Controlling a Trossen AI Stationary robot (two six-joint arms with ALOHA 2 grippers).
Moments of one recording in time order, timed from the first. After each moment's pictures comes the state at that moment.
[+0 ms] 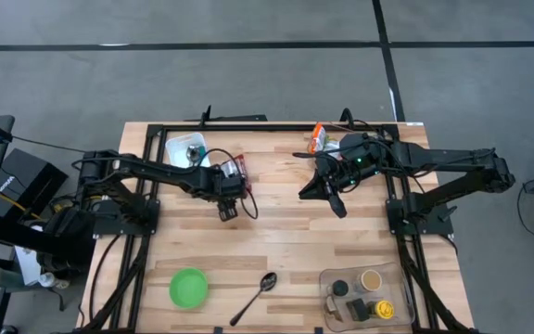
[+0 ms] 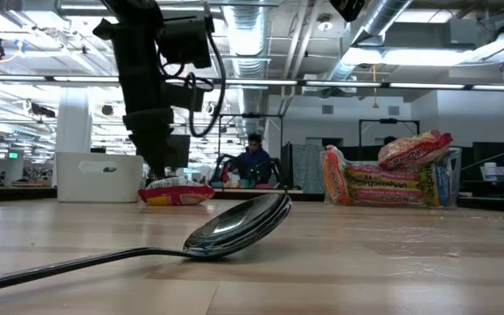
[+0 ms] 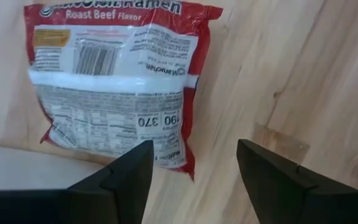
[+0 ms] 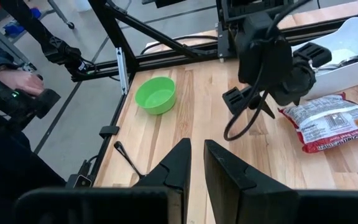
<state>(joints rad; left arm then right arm) 0.06 1.60 0.97 -0.71 -0.34 -0.24 -0.03 1.22 1.20 -0.48 -0.29 0.16</state>
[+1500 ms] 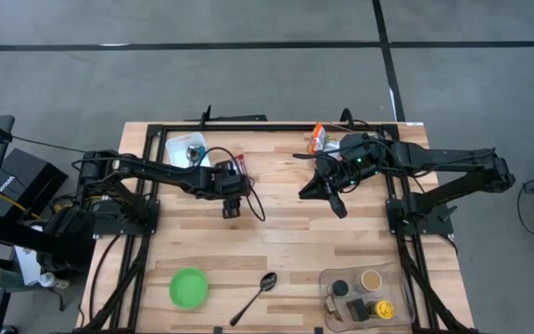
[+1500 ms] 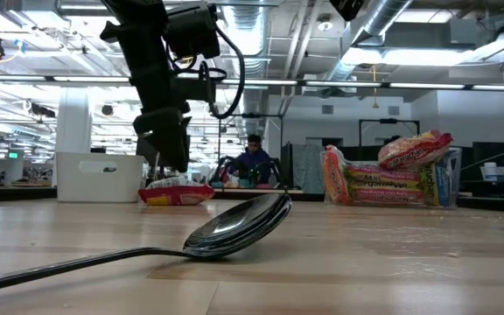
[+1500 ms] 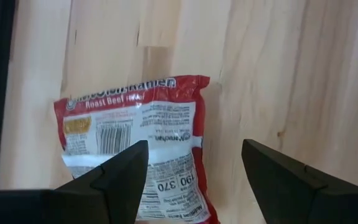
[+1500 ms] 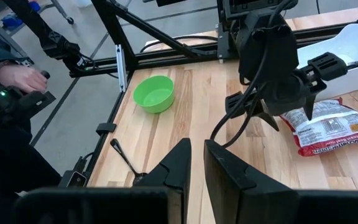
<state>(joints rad) 0.06 1.60 0.97 -0.56 -0.40 0.04 -0.04 1.22 1.20 -0.48 -0.29 0.12</state>
